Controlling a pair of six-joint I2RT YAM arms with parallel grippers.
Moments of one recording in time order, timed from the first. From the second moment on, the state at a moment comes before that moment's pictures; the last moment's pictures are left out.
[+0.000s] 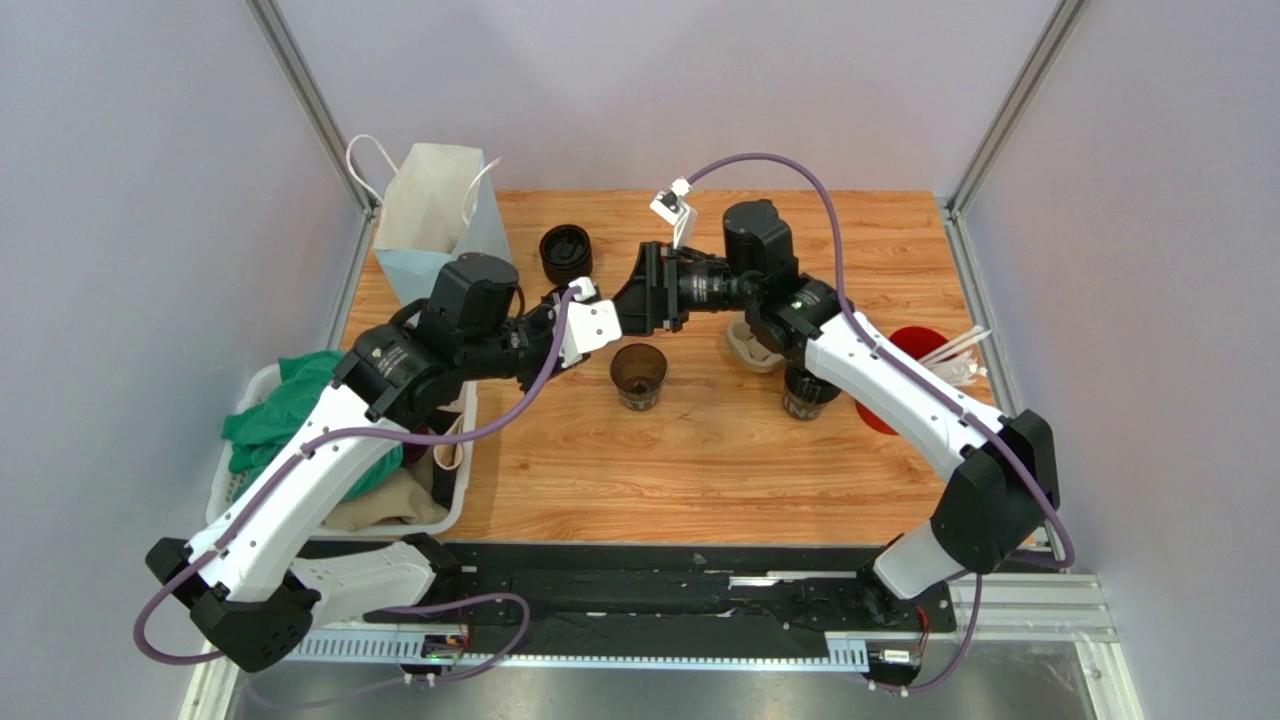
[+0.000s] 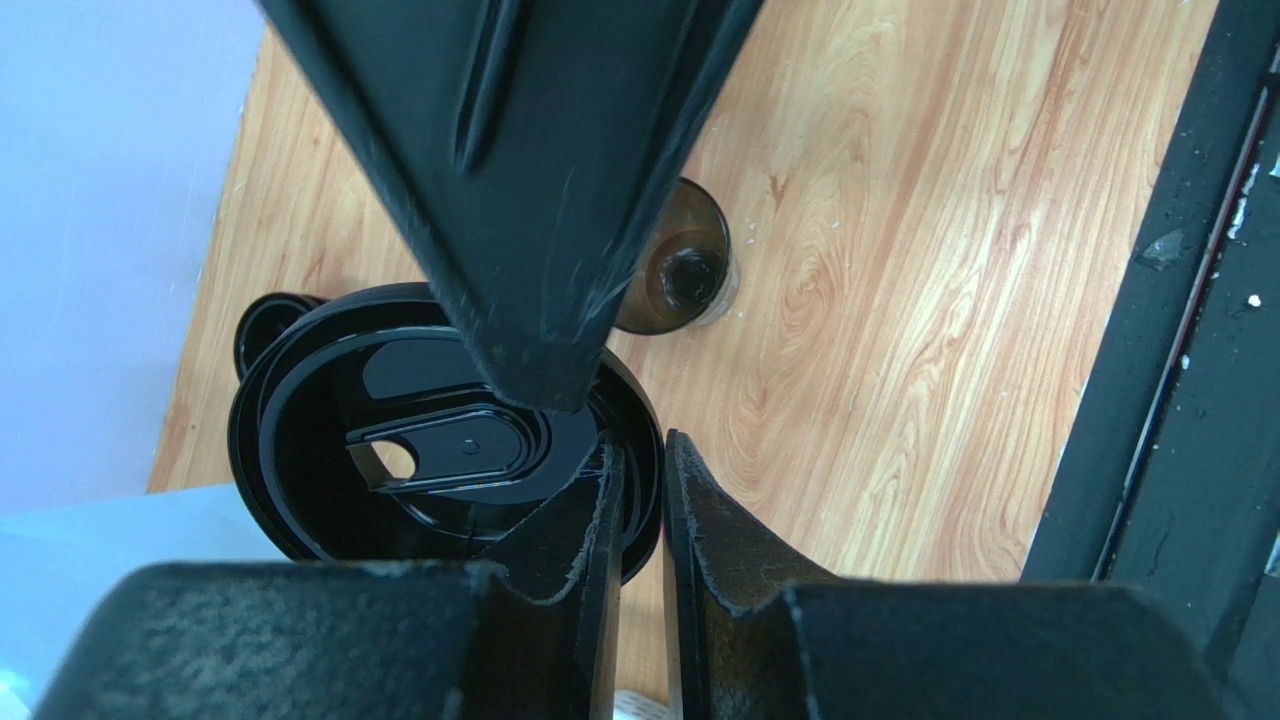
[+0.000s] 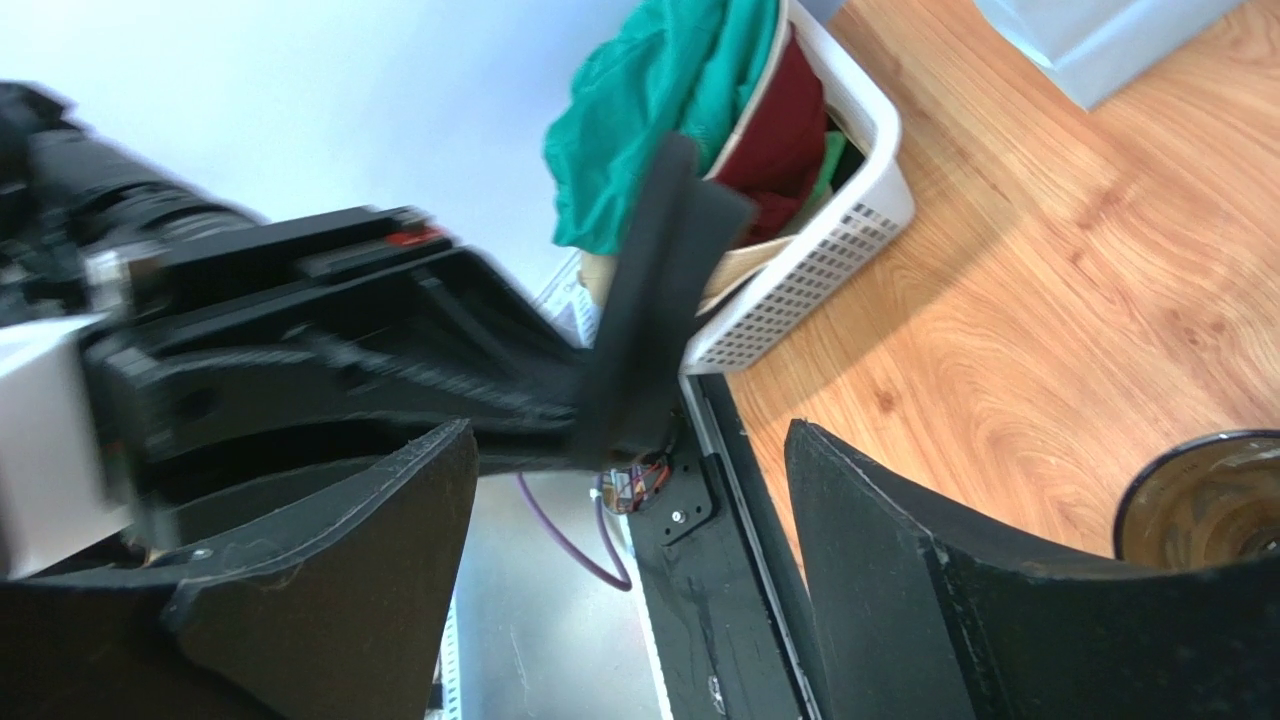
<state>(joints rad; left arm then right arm) -0.68 1.11 1.36 -0.87 0.29 0.62 0.64 1.51 1.36 -0.06 -0.79 0.70</state>
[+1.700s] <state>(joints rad) -0.65 1.04 1.44 -0.87 0.38 0.58 0.64 1.58 1.43 -0.17 -0.75 0.60</state>
